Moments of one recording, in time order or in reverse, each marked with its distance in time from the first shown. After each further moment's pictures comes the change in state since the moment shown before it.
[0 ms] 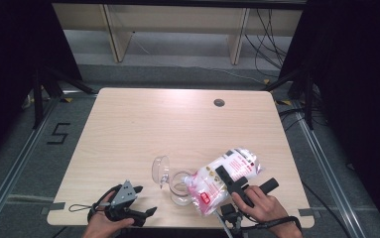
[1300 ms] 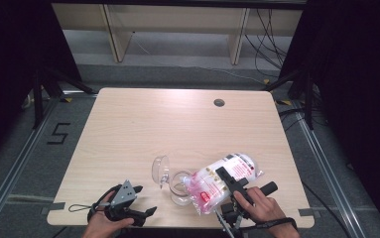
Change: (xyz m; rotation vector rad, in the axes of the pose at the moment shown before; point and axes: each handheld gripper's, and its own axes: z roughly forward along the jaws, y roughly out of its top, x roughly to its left) left arm 0.000 0.000 -0.001 -0.001 0.004 -0.002; right arm 0.002 0.001 0.001 -0.016 0.049 0.172
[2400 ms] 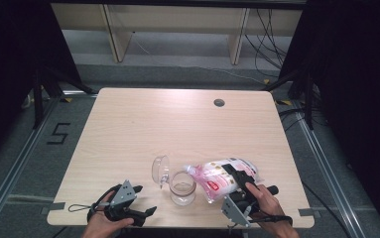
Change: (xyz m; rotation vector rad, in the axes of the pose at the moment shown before) left arm 0.001 0.001 -0.002 0.004 -0.001 0.012; right arm 0.000 -0.018 0.002 -0.066 0.074 0.478
